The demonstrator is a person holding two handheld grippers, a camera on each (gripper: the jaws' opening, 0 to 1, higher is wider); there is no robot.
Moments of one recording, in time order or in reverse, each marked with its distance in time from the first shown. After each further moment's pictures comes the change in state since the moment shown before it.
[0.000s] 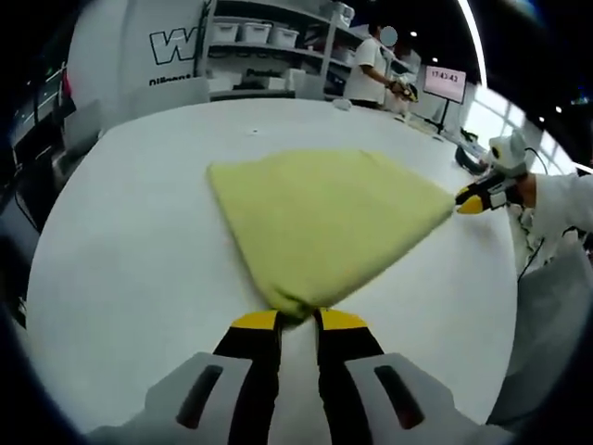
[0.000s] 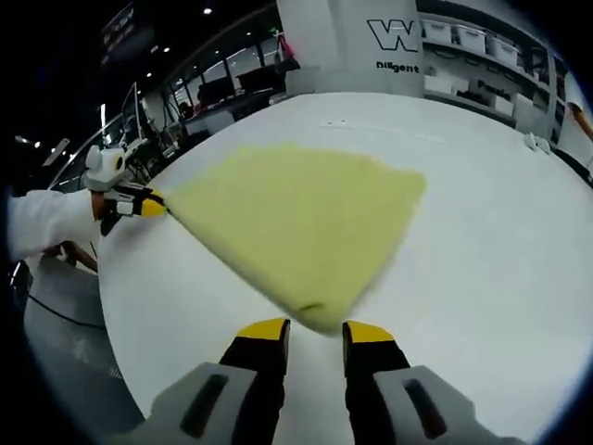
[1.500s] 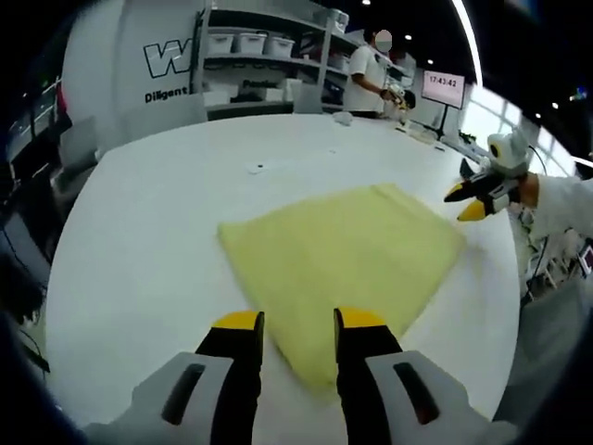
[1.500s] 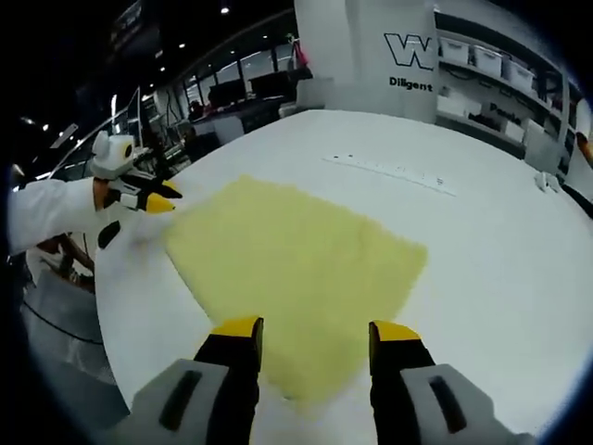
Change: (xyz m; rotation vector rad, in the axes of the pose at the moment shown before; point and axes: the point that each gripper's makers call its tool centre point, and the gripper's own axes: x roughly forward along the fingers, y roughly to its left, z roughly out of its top) left arm -0.001 0.010 0.066 0.033 -0.032 -0.002; right arm 0.005 -0.007 0.069 -0.076 -0.038 0.003
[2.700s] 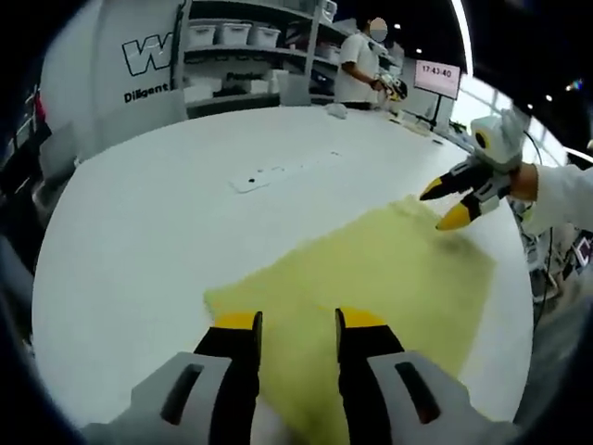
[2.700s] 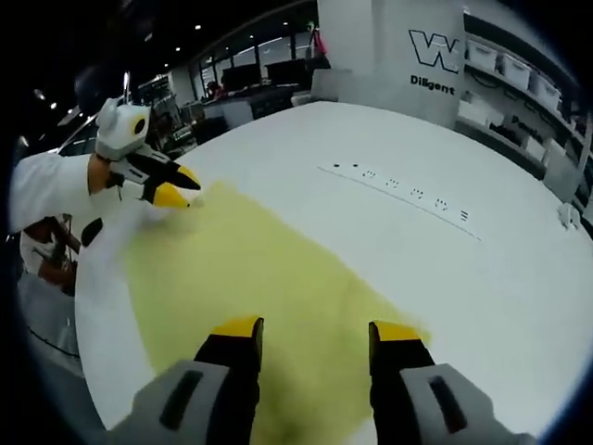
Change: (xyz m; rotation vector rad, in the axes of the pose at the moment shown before) left arm 0.078 0.014 0.054 0.041 0.040 -0.060; right arm 0.073 -0.035 0.057 -0.089 0.047 0.030
